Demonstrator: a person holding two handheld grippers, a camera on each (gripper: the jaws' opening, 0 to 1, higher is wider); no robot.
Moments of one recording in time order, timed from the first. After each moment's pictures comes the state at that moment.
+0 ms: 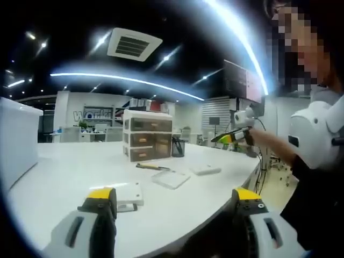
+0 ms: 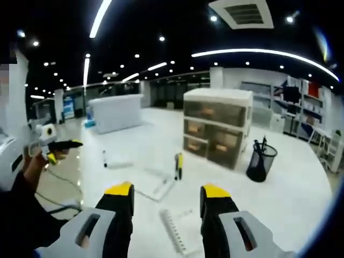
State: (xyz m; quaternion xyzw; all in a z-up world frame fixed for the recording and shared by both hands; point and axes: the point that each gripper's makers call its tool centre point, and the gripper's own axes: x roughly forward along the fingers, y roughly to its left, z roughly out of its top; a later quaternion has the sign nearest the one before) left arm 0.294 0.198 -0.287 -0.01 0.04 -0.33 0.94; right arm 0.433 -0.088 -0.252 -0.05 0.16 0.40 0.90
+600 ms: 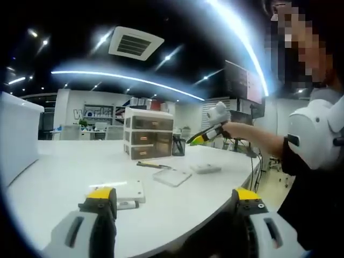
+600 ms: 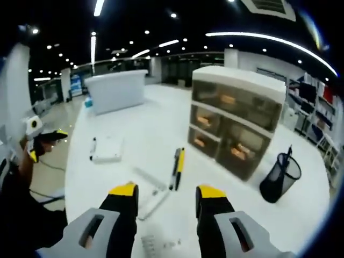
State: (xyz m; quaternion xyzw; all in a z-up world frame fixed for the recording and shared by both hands) left arm 0.293 0.209 -0.291 -0.02 0.04 -0.33 0.94; right arm 0.509 -0.025 -0.281 -0.12 0.24 0.43 0.86
